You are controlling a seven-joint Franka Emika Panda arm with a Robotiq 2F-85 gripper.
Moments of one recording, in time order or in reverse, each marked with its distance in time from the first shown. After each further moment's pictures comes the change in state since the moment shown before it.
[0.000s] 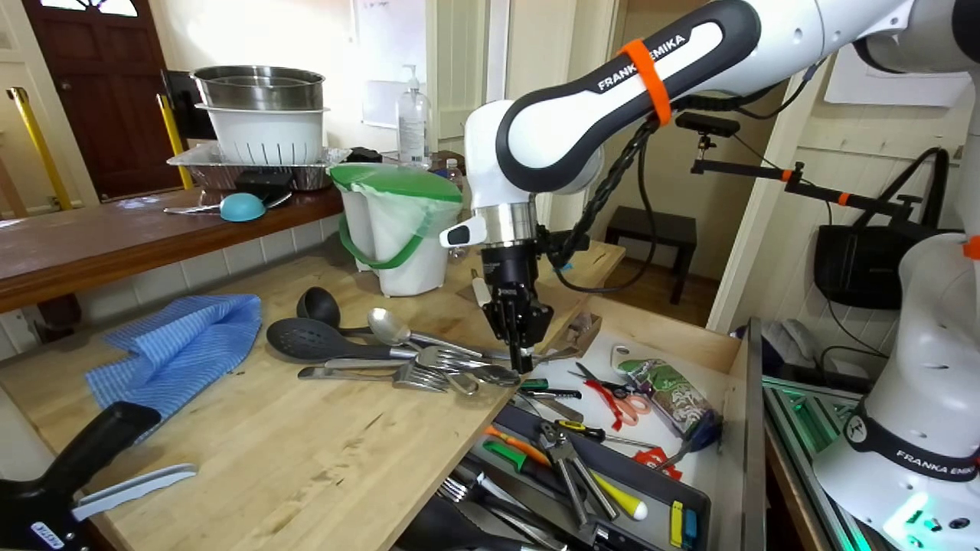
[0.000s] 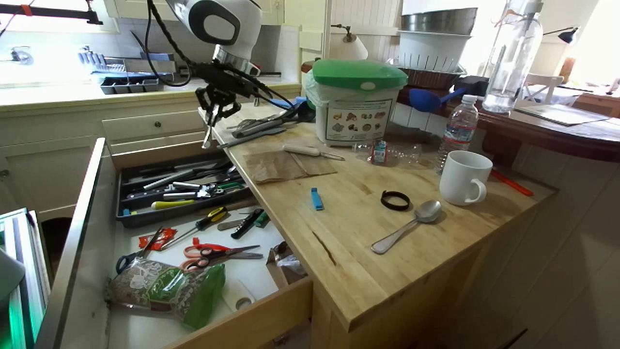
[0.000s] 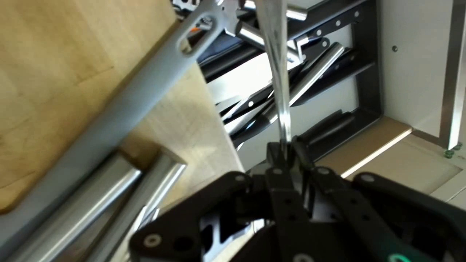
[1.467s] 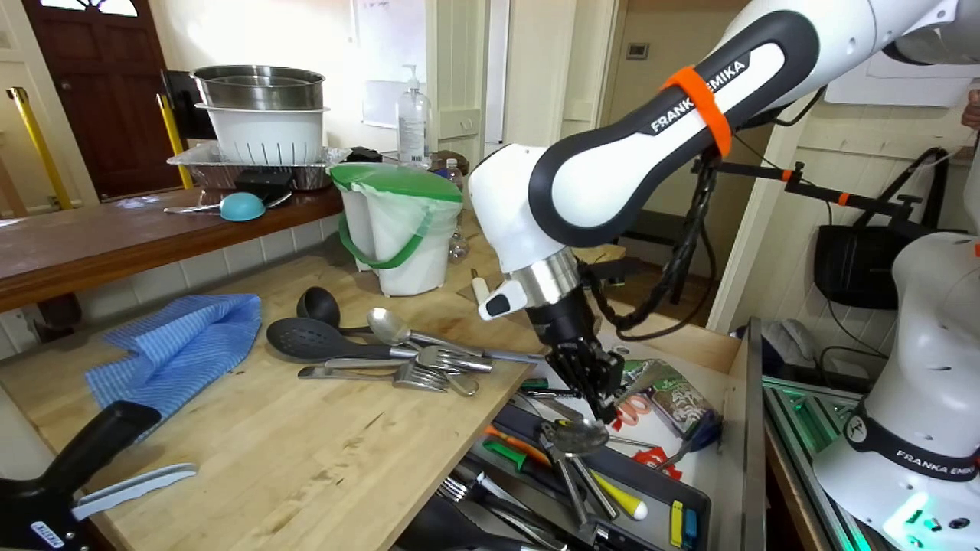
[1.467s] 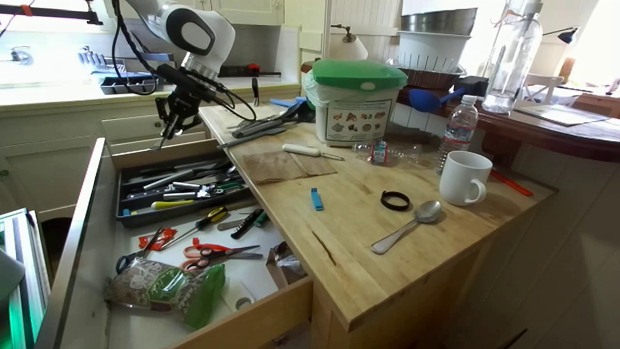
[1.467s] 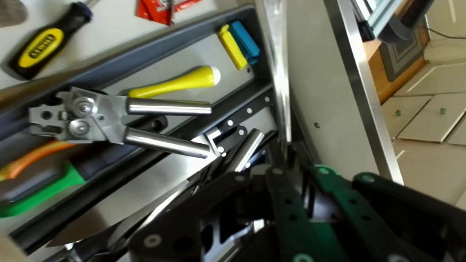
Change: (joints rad) arm 0.098 -0.046 0.029 -0.137 -0.095 -0.168 0.246
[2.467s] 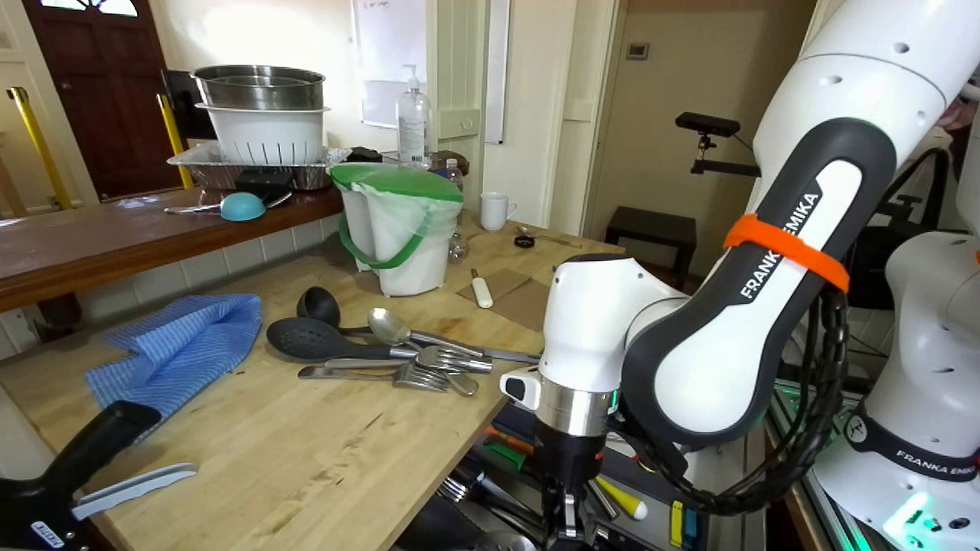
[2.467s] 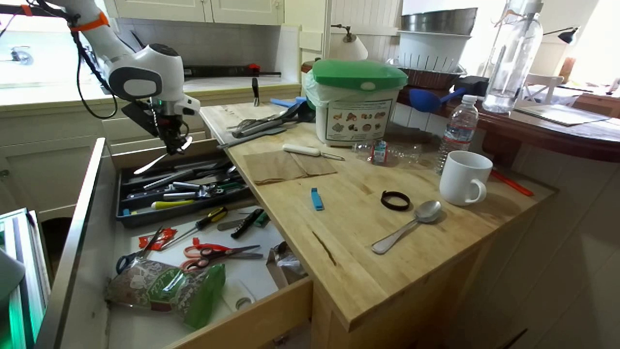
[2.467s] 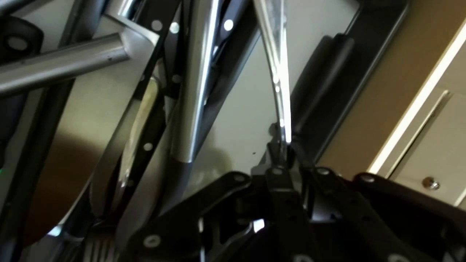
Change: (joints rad) arm 0.109 0.070 0.177 -0.312 0.342 0.973 0.463
